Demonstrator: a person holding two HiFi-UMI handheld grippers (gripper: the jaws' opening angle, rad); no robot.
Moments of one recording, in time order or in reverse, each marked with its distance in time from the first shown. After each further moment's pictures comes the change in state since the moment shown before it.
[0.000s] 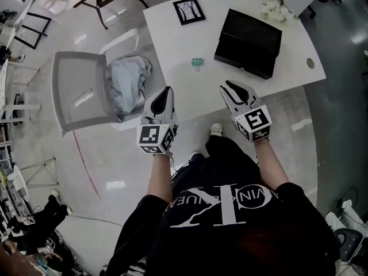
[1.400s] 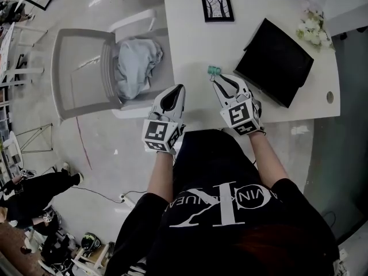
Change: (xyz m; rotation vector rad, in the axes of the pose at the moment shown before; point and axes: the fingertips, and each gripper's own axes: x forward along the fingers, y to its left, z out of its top) left arm 0.056 0.031 -0.035 -0.070 0.135 0.058; right arm 0.129 -0.012 -0.023 -0.286 0.231 0.191
